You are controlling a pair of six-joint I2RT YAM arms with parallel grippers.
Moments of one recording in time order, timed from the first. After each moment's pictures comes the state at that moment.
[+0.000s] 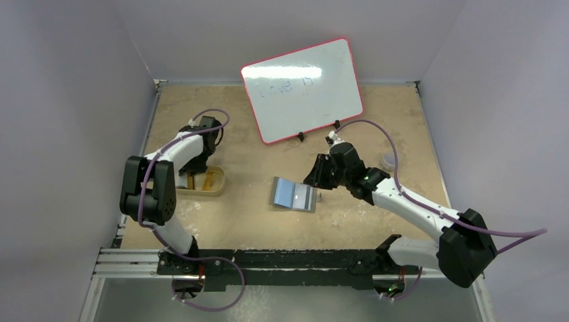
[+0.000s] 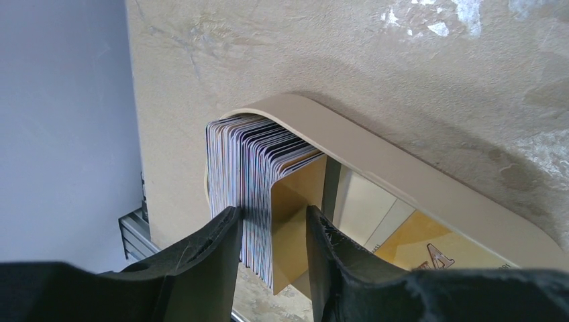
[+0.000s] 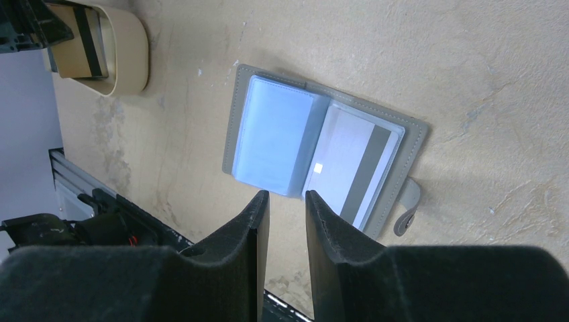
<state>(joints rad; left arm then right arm) -0.16 1.69 1.09 -0.82 -0.65 -0.28 0.65 1.20 0.74 -0.26 -0.10 0.75</state>
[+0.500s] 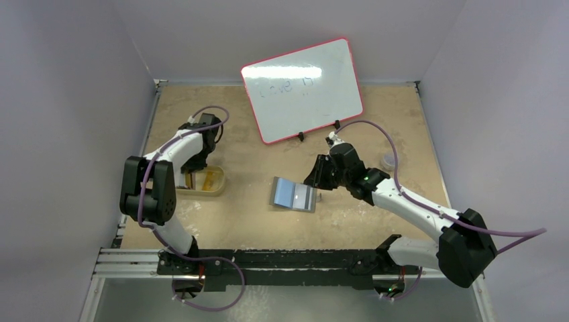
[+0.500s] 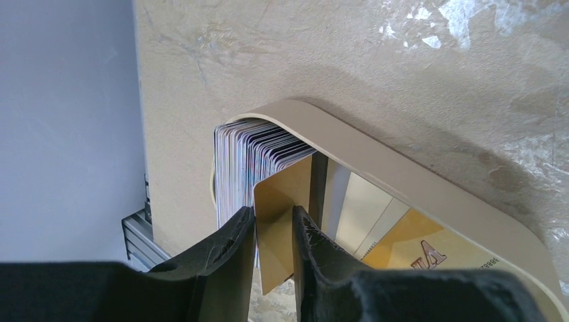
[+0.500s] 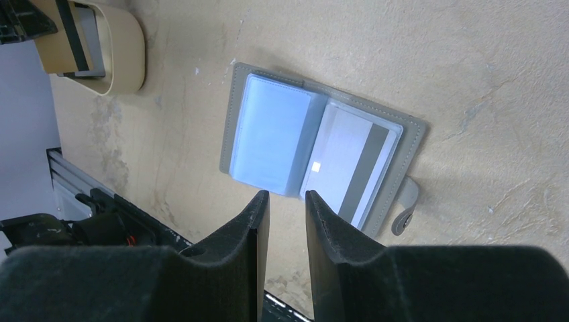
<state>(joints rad) -0.16 1.69 1.12 -0.84 -0.66 -0.28 0.65 1.20 0.73 -0.26 -0.10 0.75</state>
